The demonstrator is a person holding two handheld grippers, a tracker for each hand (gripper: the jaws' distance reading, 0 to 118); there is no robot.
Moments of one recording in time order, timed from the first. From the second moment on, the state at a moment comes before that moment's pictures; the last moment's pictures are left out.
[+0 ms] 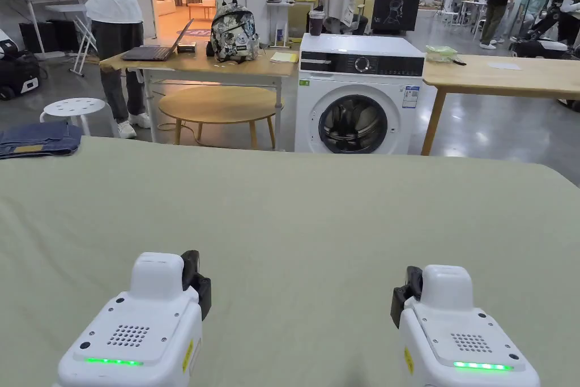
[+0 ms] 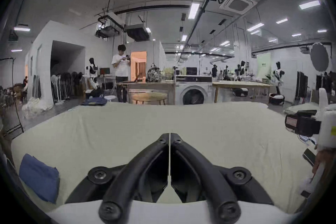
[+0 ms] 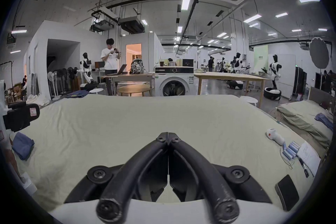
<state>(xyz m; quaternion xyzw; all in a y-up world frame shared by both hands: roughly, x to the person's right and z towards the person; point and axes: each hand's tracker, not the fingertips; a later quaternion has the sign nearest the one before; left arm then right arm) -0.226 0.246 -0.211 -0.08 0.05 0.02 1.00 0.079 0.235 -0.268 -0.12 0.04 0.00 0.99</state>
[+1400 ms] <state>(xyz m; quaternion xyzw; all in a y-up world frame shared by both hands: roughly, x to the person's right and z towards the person) -0.247 0.258 -0.202 -0.06 0.08 0.03 0.99 0.068 0.237 -0.255 -0.09 0.03 -0.01 1.00</state>
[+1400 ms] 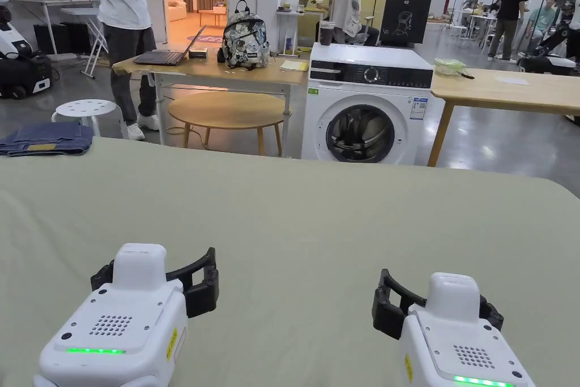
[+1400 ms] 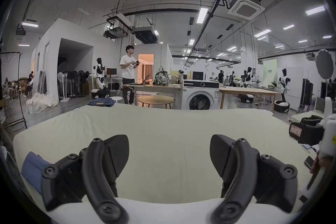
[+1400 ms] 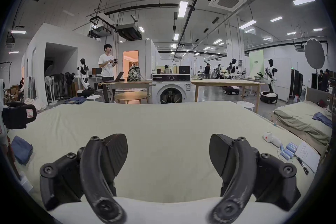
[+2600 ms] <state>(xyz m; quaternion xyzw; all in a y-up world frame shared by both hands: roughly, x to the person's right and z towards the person) -0.249 0.256 -0.209 -0.07 0.06 0.05 0.99 0.061 0.267 -0.279 -0.17 0.01 -0.07 0.98</state>
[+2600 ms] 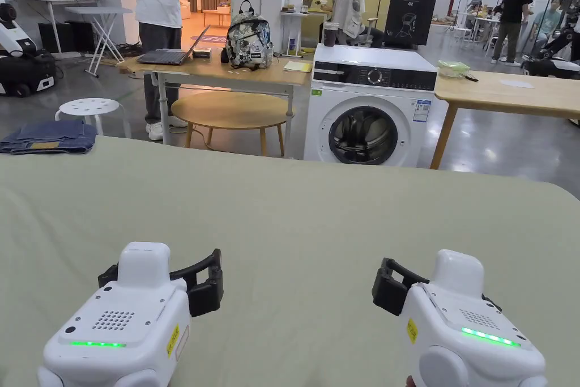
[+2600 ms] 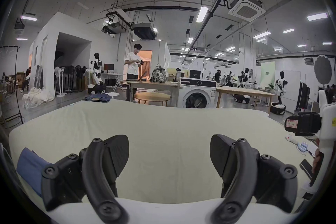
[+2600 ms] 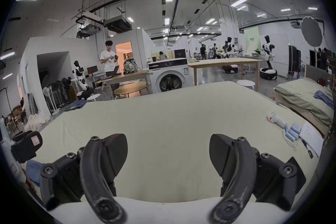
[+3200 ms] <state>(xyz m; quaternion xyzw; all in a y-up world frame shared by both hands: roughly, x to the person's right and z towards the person) -0.253 0.254 -0.218 -0.12 0.08 0.01 0.99 0.057 0.264 -0.294 -0.21 0.02 -0.04 0.98</state>
